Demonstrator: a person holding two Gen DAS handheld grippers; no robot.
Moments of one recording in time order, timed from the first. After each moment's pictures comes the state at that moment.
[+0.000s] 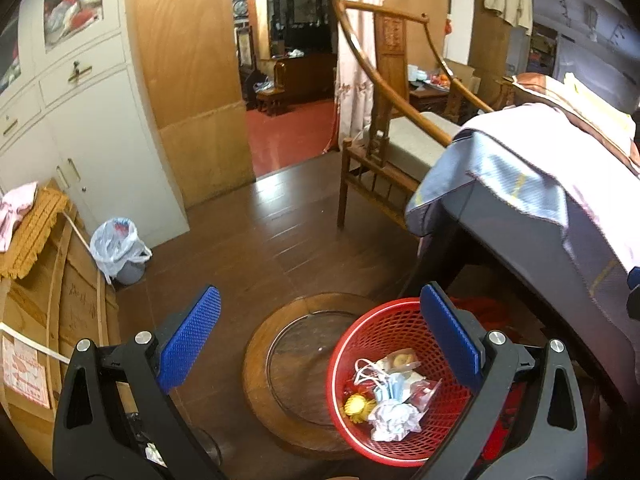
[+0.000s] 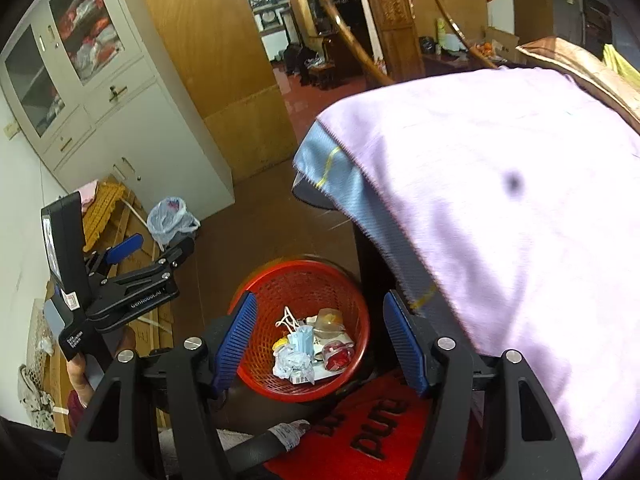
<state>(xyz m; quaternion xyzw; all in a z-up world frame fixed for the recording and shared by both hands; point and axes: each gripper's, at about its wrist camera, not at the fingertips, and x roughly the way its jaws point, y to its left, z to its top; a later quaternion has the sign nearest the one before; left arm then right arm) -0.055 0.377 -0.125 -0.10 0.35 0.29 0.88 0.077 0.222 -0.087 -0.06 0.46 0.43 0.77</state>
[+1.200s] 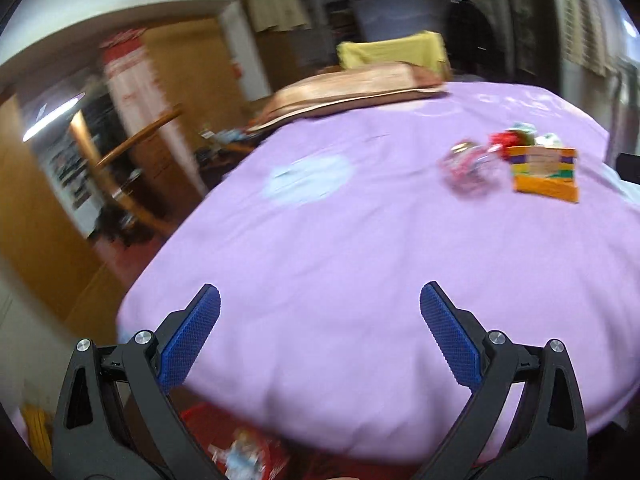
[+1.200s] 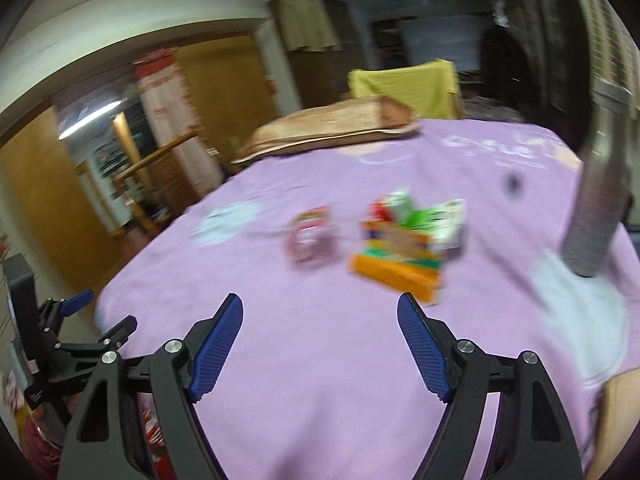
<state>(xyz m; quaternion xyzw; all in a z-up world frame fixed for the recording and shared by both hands) 0.115 0.013 -0.039 0.15 0.32 0.02 0.93 0.139 -0.206 -0.056 0.13 0.35 0.13 0.92</state>
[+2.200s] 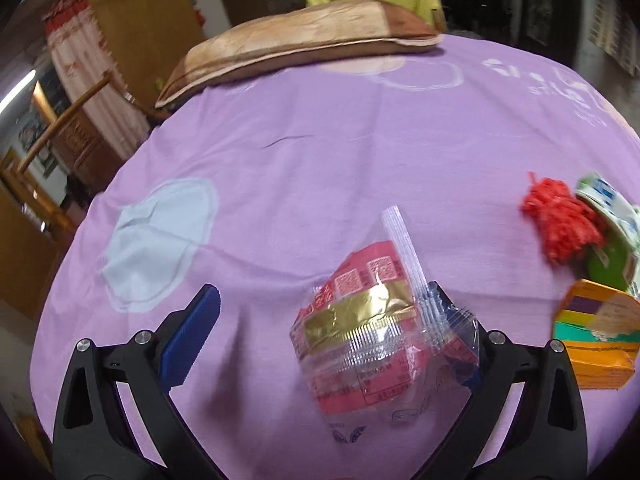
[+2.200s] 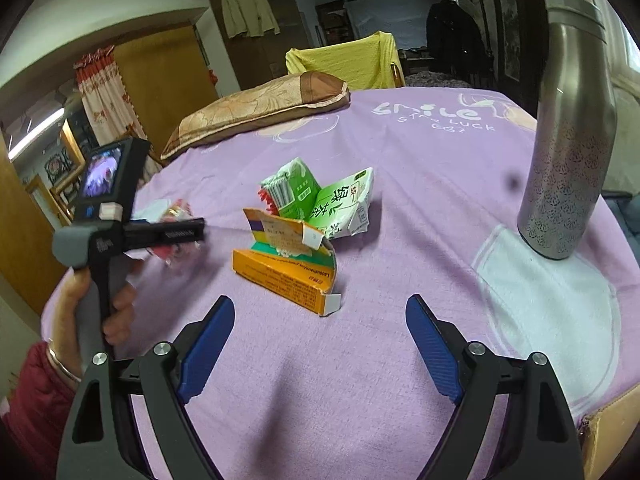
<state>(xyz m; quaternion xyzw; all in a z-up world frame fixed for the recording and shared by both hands) 0.348 -0.072 -0.096 0.10 0.44 0.02 0.89 0.185 -0.247 -0.114 0.13 0.39 0.05 0.91</state>
